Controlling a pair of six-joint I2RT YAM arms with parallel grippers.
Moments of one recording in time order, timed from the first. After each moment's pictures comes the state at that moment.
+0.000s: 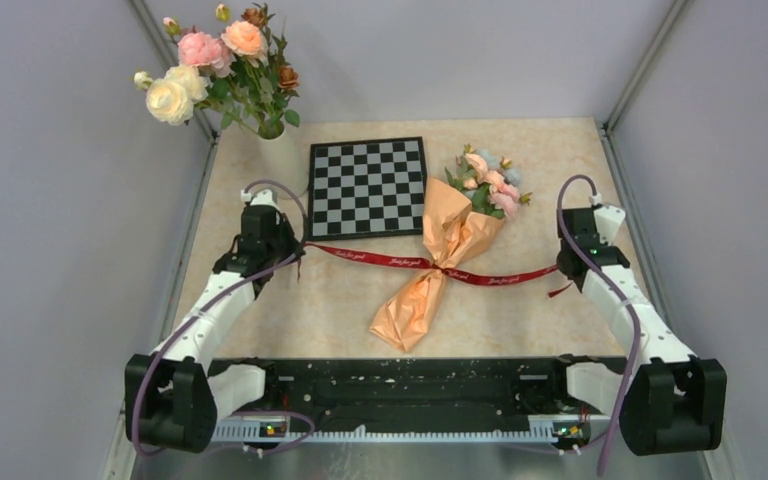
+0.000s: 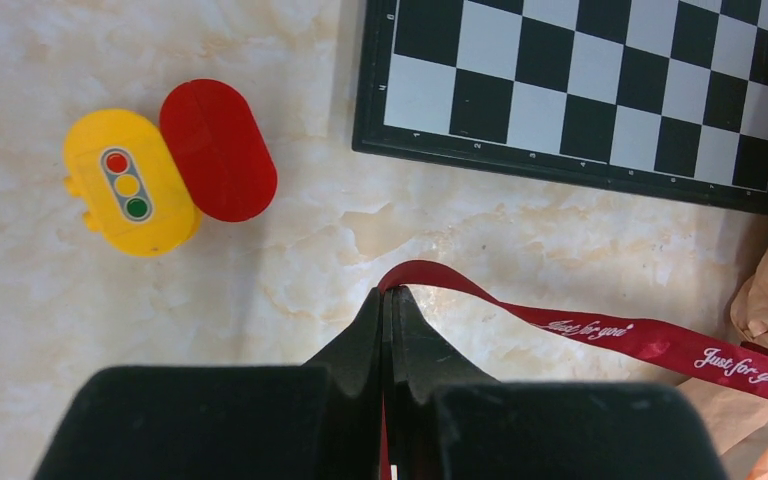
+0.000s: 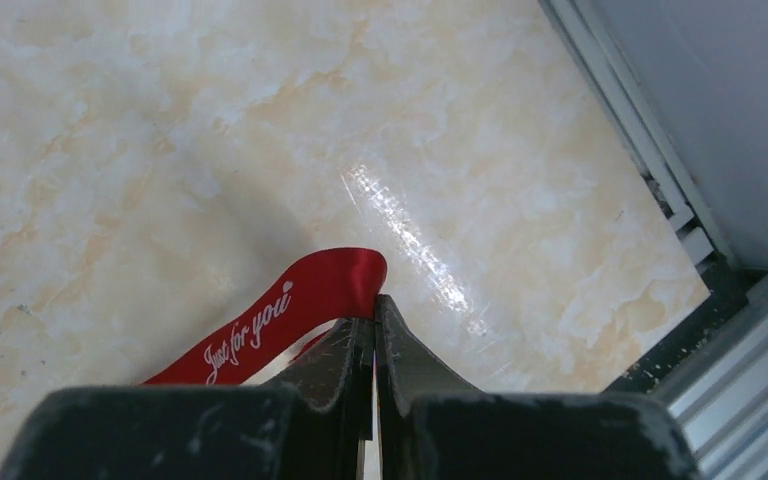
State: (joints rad) left arm -0.15 1.12 0.69 -0.27 -0.01 -0.45; right arm 0.07 1.08 0.70 -0.59 0.58 0.46
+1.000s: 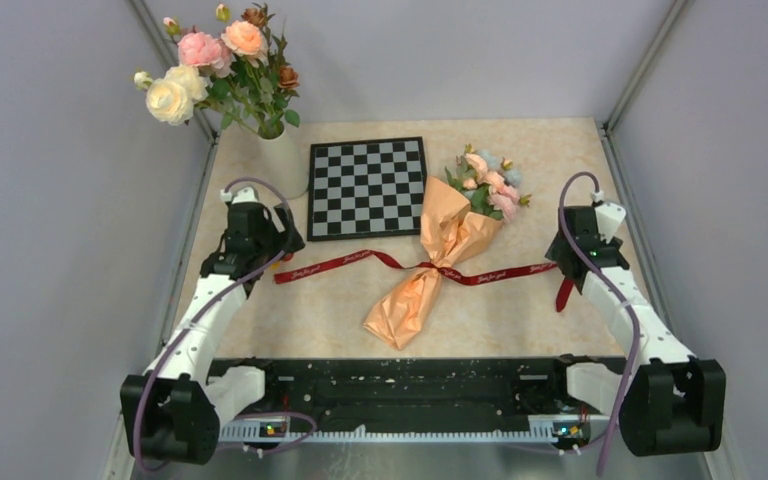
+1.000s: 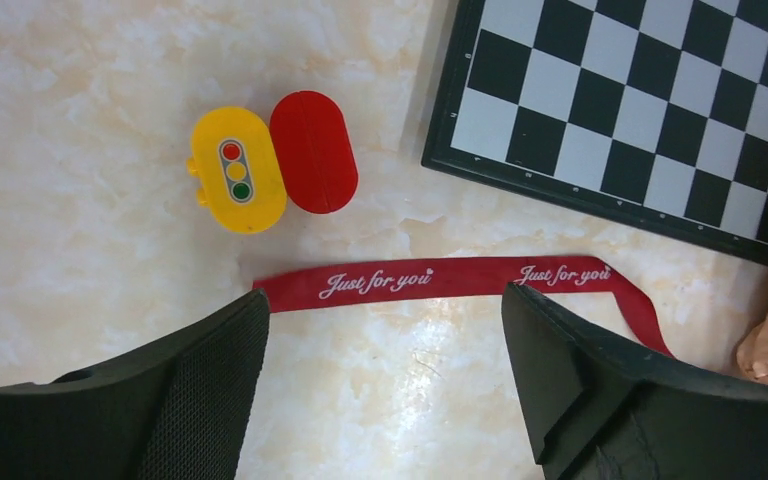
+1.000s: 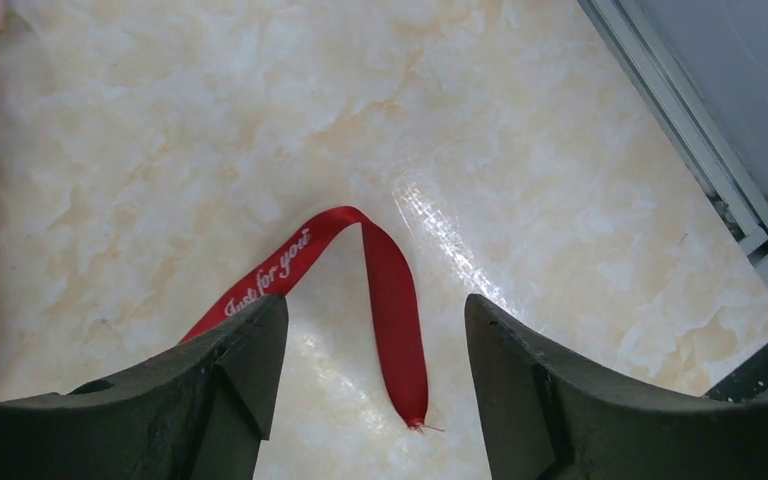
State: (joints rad) left arm -0.09 1.05 0.75 -0.41 -0.11 -0.47; right arm 0.07 1.10 0.70 -0.51 0.57 0.50
